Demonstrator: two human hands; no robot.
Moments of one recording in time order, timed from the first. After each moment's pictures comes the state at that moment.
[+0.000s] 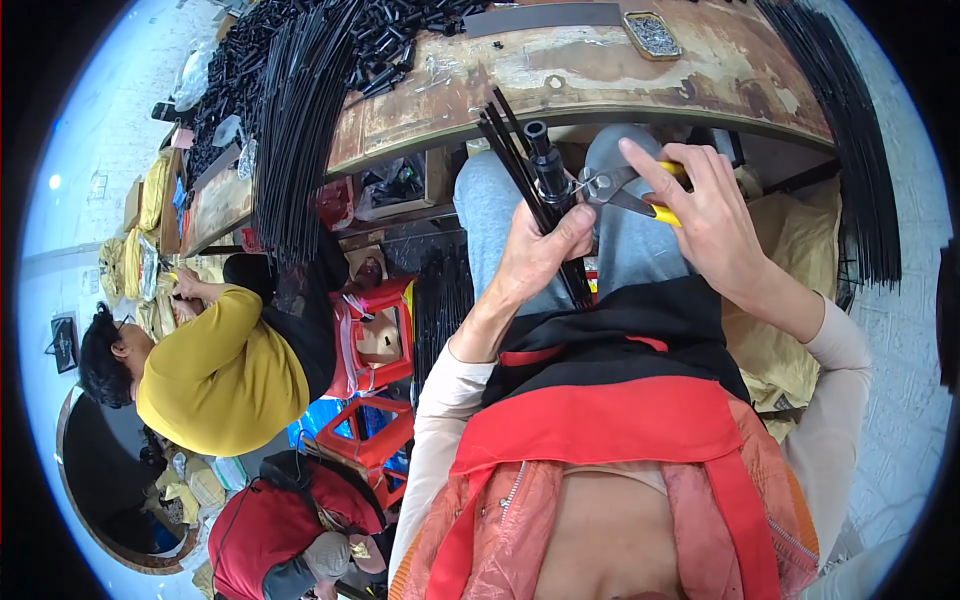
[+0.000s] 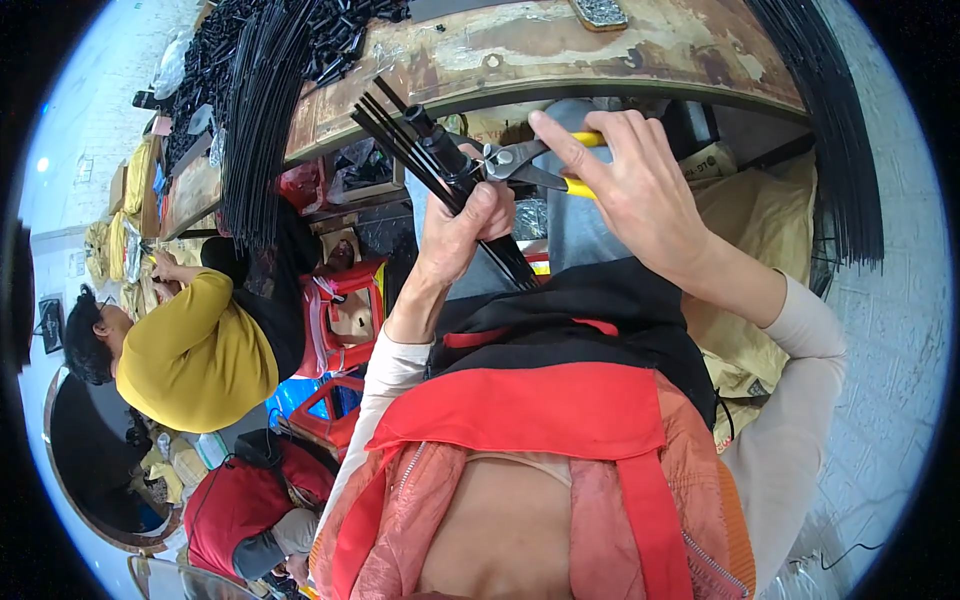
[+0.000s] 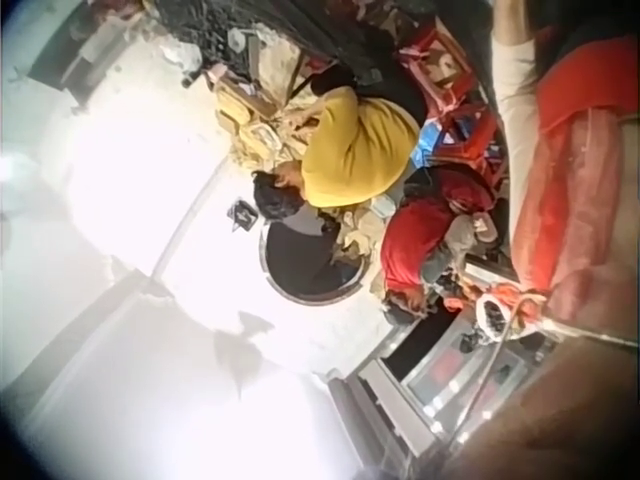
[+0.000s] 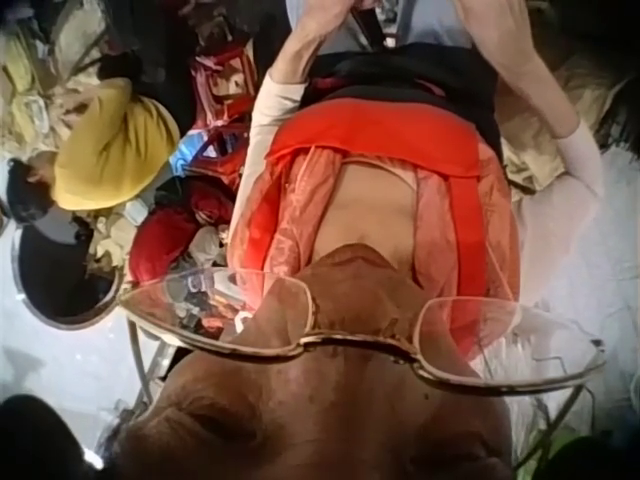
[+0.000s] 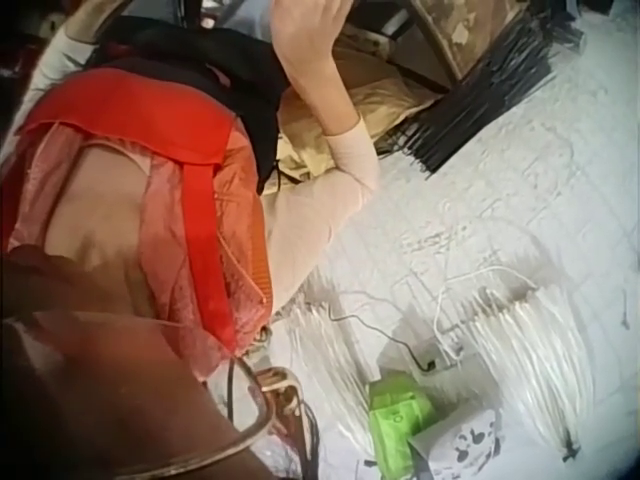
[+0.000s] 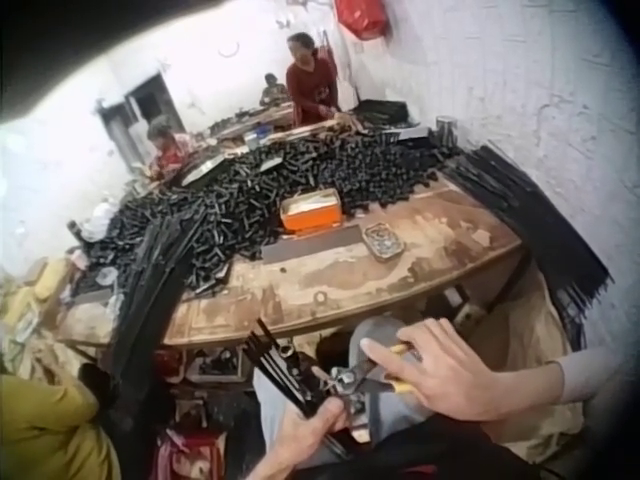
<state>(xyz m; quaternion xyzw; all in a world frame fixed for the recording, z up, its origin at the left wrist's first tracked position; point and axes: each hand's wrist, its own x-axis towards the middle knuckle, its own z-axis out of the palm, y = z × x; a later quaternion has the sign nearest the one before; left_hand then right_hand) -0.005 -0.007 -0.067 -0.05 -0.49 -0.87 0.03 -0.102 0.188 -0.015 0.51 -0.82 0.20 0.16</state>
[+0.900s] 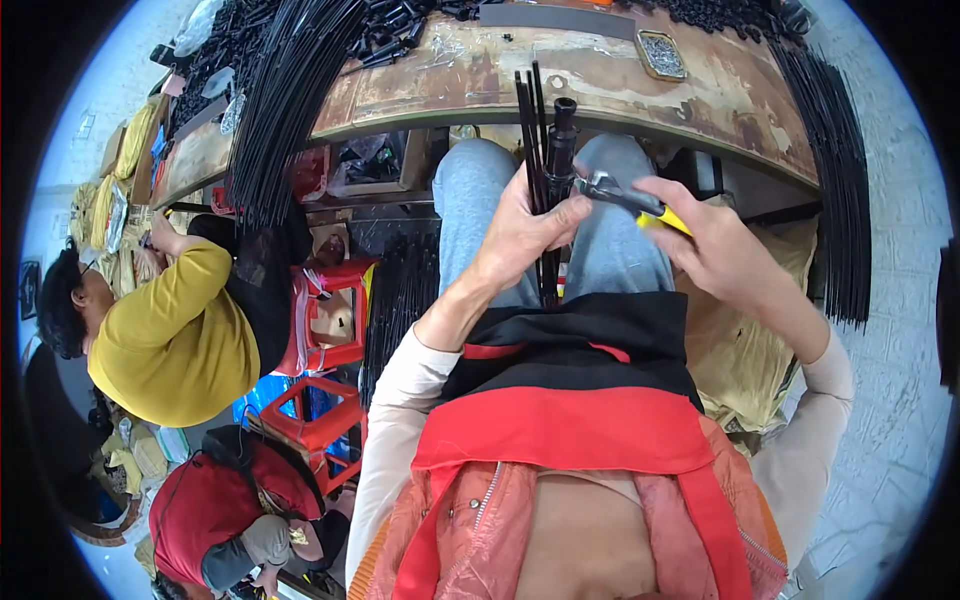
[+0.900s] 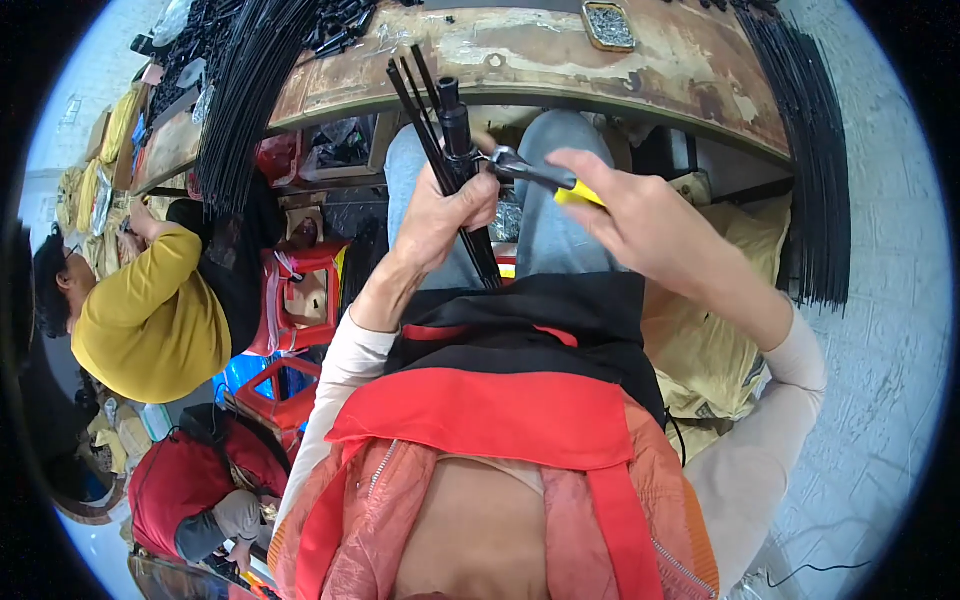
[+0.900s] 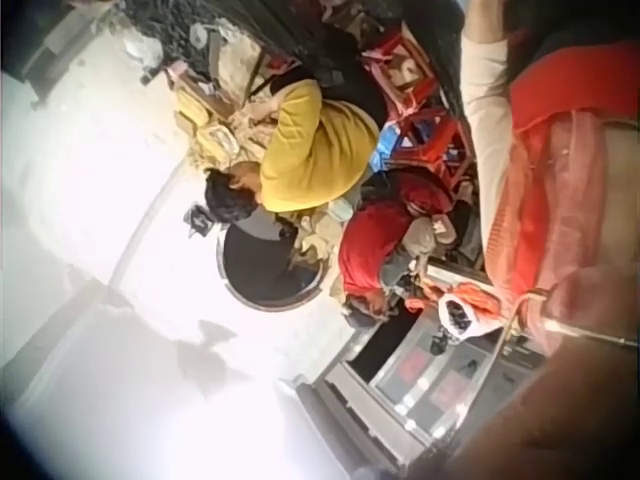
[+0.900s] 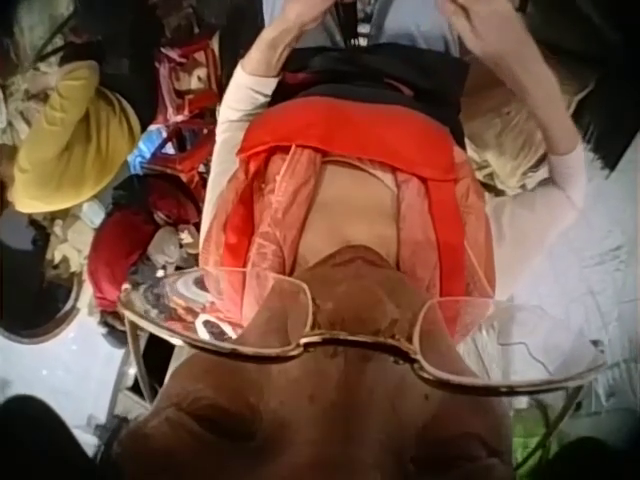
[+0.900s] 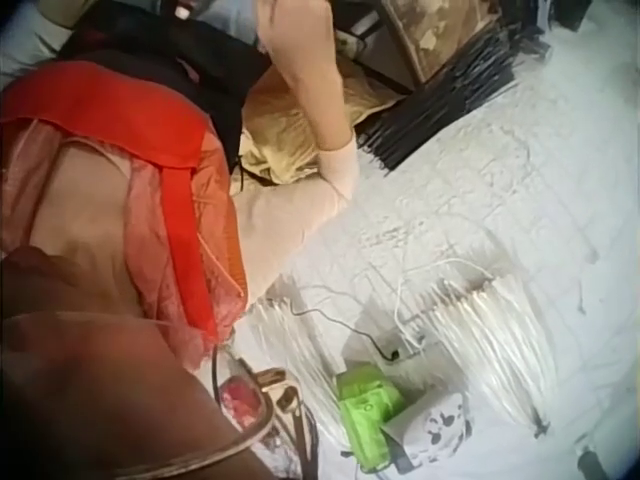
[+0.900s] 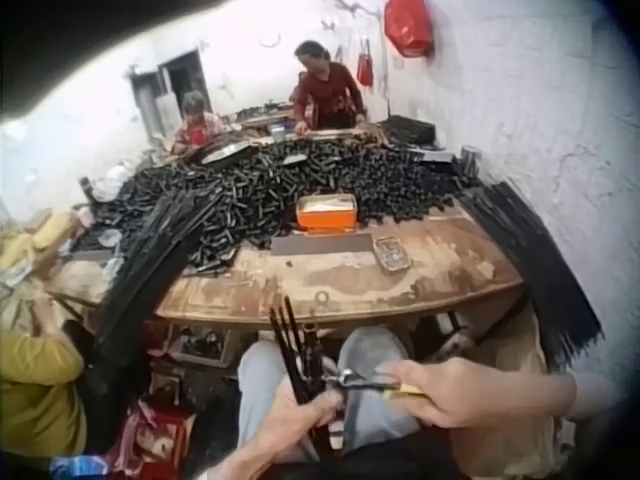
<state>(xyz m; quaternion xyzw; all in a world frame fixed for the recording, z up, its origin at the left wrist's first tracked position) -0.006 0.000 -0.063 0.06 -0.52 -0.85 0.05 -0.116 0.208 0.011 0.59 -0.78 0.22 0.02</state>
